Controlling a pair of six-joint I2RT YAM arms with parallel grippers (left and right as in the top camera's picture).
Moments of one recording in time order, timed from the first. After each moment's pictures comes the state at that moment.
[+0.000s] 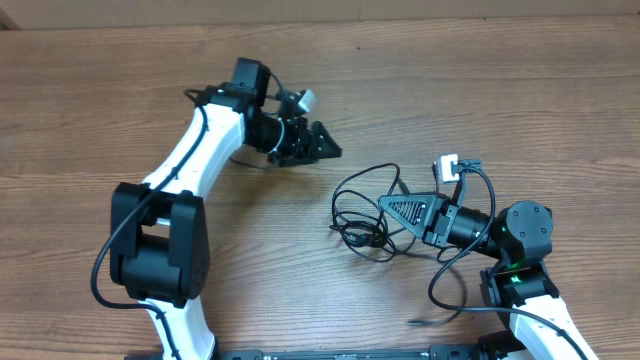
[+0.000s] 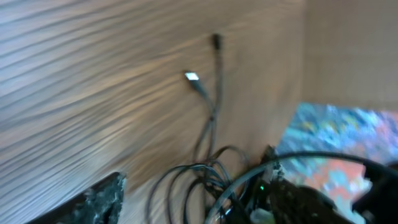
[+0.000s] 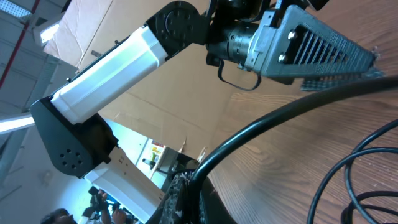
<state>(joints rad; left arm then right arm) -0.25 1.98 1.51 -0.86 0.93 -0.09 0.18 0.96 0.34 0.65 -1.03 1.09</state>
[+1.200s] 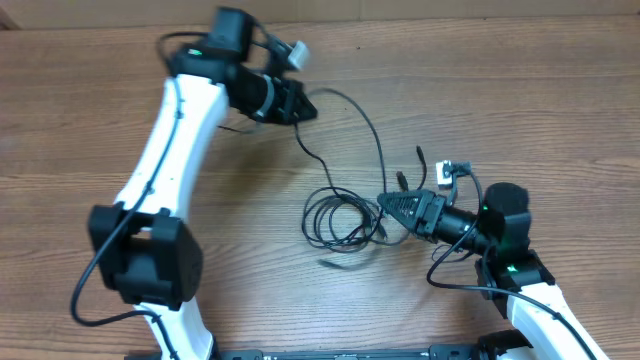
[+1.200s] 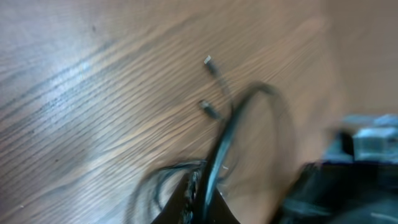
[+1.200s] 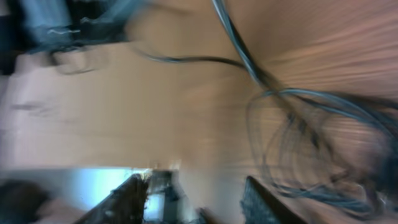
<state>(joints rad) -0.19 1.96 1.86 -1.10 0.78 0.00 0.17 1.05 0.37 0.24 -0.87 0.99</state>
